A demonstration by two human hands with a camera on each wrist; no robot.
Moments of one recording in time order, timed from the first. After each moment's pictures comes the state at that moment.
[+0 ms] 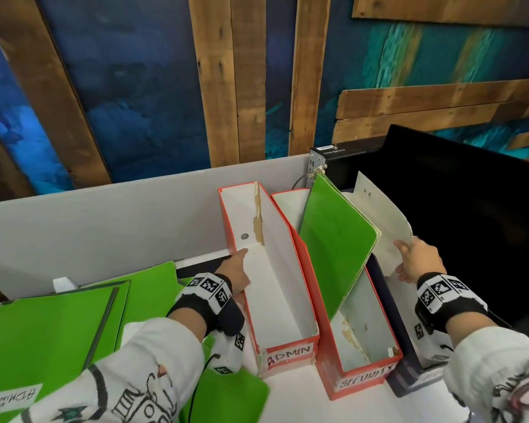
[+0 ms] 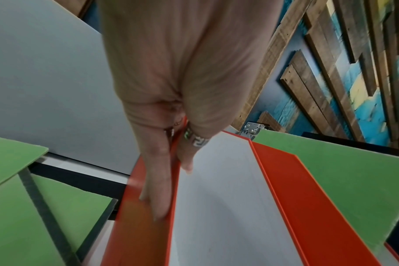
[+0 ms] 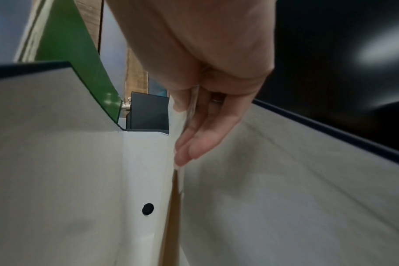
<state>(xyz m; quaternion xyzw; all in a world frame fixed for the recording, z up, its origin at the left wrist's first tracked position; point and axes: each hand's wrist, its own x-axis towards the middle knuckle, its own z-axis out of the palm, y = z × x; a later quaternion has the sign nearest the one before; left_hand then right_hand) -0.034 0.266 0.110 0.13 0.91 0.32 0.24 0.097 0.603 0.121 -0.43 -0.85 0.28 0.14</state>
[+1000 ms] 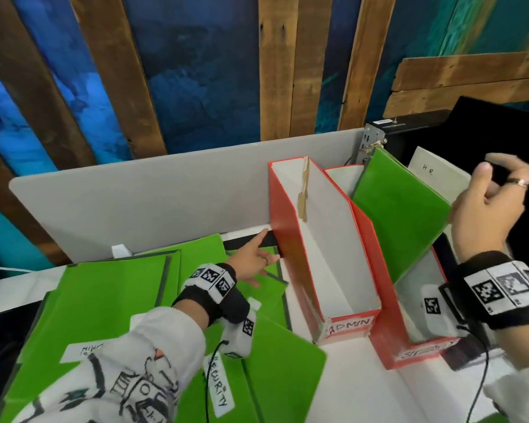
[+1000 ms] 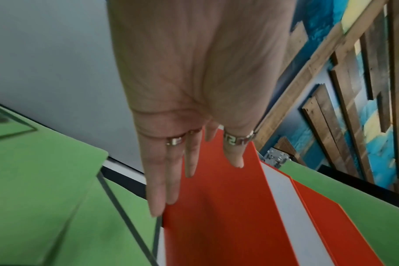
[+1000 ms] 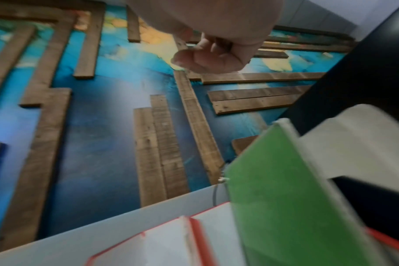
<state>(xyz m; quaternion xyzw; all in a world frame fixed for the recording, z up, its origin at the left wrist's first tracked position) -0.021 0.162 0.121 0.13 0.83 0.45 0.31 0.112 0.436 0.218 -0.24 -0.69 0.37 0.57</state>
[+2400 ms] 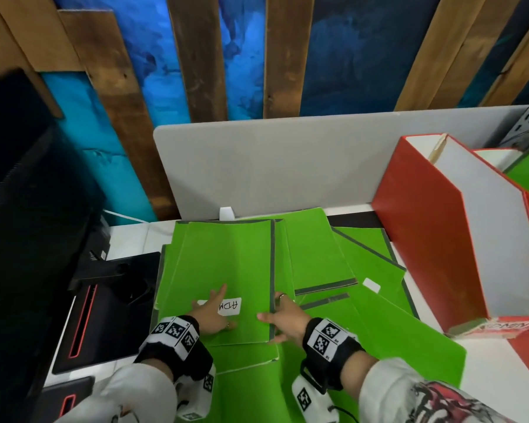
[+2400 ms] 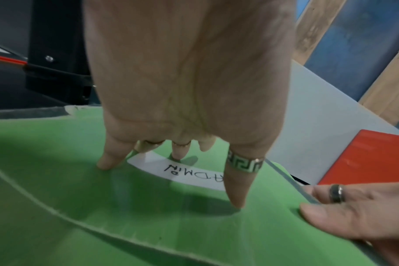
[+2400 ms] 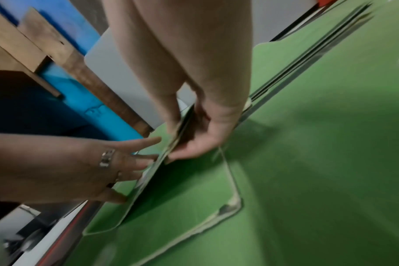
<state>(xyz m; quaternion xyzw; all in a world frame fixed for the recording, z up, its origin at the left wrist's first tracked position) -0.031 -0.188 -0.016 0.03 0.88 0.20 0.42 0.013 -0.001 -0.010 -0.20 -0.72 0.58 -0.31</state>
